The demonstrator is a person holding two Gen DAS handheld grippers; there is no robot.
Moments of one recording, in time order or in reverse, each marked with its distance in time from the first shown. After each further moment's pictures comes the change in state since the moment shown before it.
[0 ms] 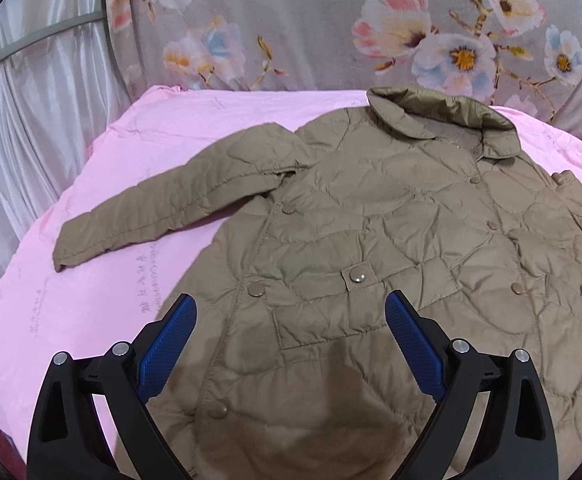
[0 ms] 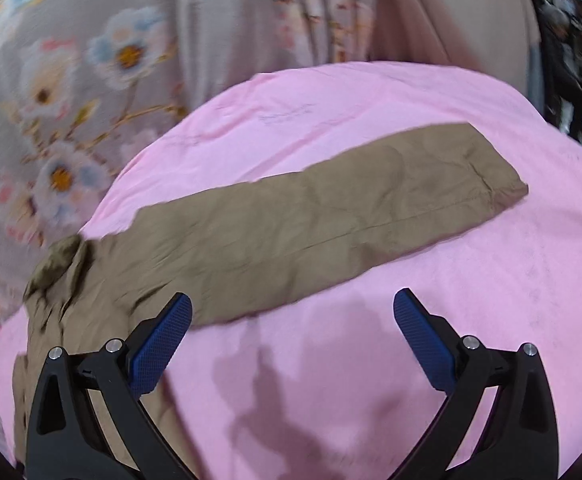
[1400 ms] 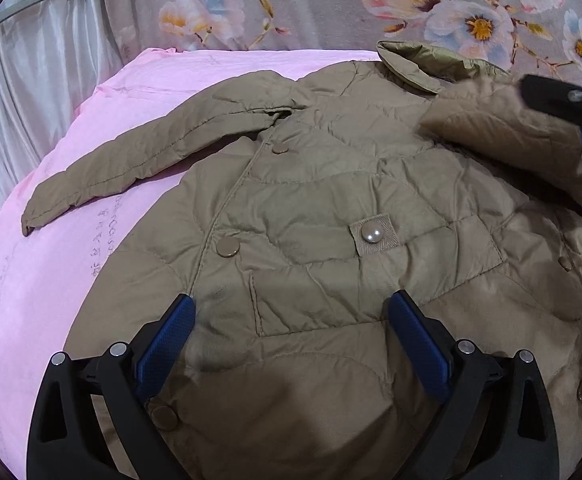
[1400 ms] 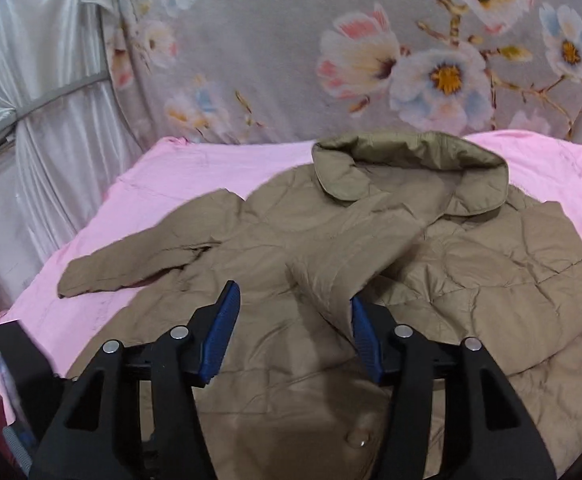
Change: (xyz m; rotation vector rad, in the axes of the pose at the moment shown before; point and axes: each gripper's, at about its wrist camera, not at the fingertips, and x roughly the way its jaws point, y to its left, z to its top) left arm 0.052 -0.005 -0.027 -0.039 0.081 -0.013; right arm -0.076 0.320 -0.193 -0.733 0.101 0.685
